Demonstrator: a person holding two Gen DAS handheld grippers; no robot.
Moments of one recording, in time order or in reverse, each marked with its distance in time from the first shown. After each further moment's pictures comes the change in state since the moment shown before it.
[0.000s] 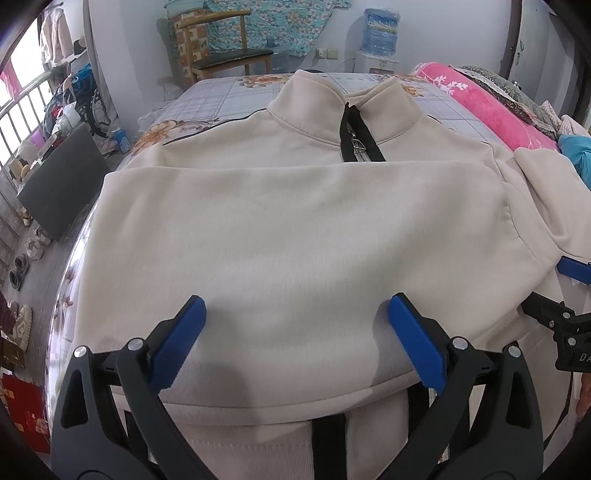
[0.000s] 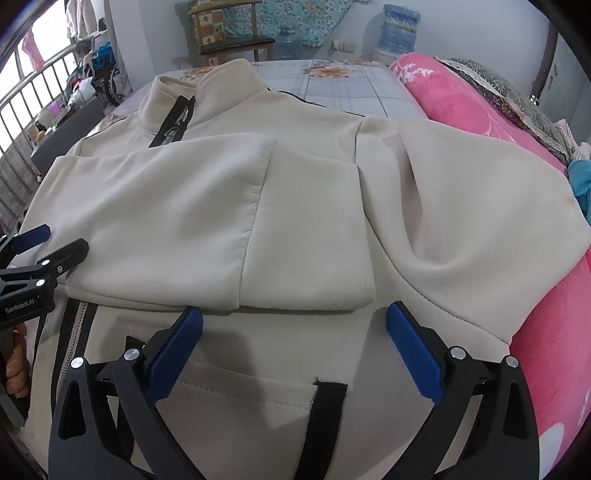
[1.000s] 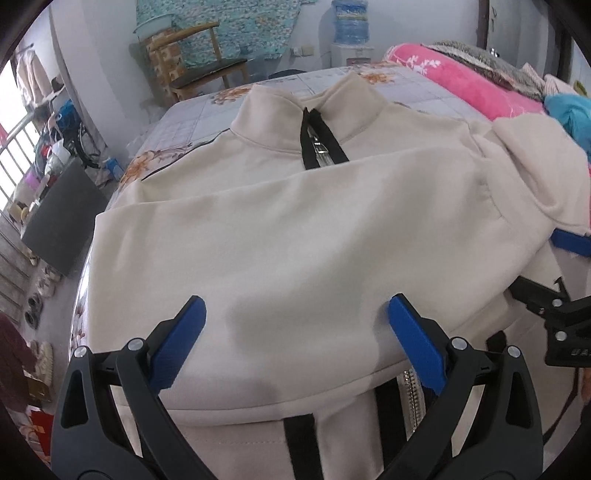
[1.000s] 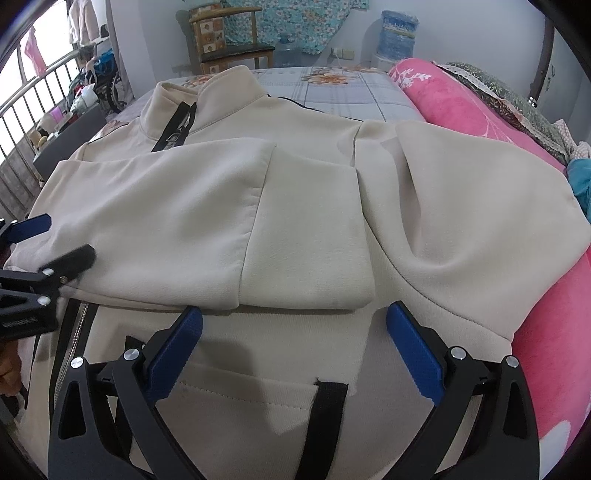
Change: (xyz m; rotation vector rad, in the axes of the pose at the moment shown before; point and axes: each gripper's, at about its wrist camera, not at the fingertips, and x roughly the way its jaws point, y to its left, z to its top) left arm -0.007 -0.032 0.006 0.148 0.002 0.039; right arm -0.002 0.000 -0.006 0.002 -0.038 0.008
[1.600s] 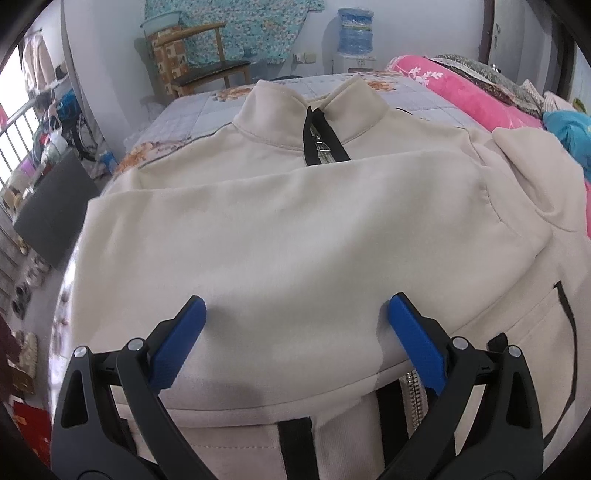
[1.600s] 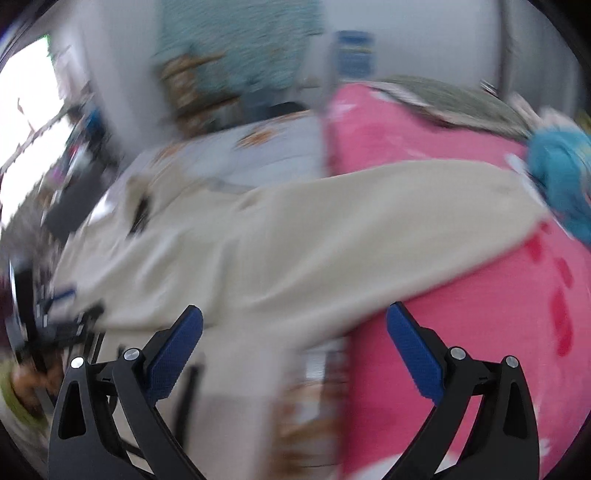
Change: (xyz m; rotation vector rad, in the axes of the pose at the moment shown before) left arm 0.005 0.011 -0.009 -0.067 -0.028 -0.065; right arm -0.091 -0.163 0.010 0.222 -0.122 0.050
